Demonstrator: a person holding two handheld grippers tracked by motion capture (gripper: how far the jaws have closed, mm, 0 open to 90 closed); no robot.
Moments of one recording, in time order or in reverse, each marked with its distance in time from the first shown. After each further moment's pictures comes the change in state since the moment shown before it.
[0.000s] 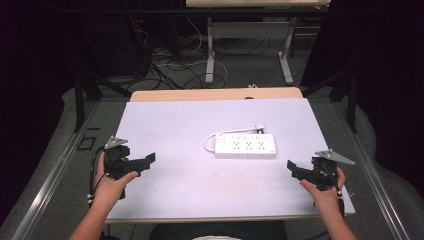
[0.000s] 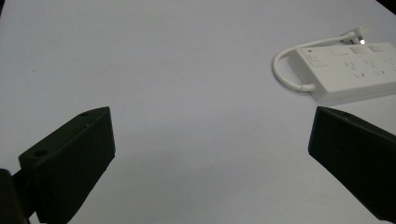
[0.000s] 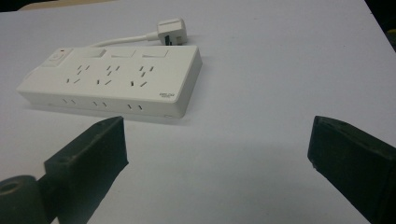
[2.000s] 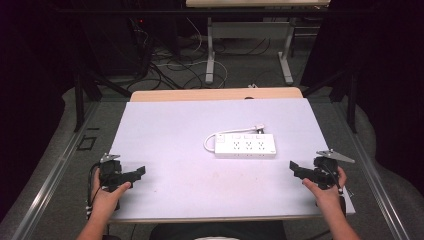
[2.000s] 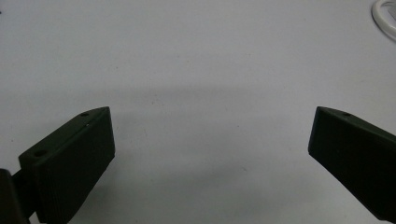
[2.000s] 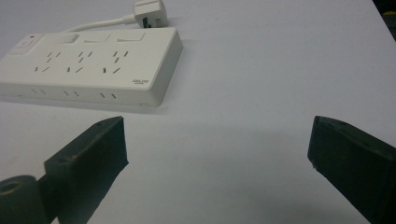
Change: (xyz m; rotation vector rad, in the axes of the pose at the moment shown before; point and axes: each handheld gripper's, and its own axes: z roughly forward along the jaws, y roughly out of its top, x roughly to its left) left arm 0.052 -0.054 0.033 0.069 0.058 -0.091; right arm -0.015 -0.006 0.013 0.020 -0.025 0.020
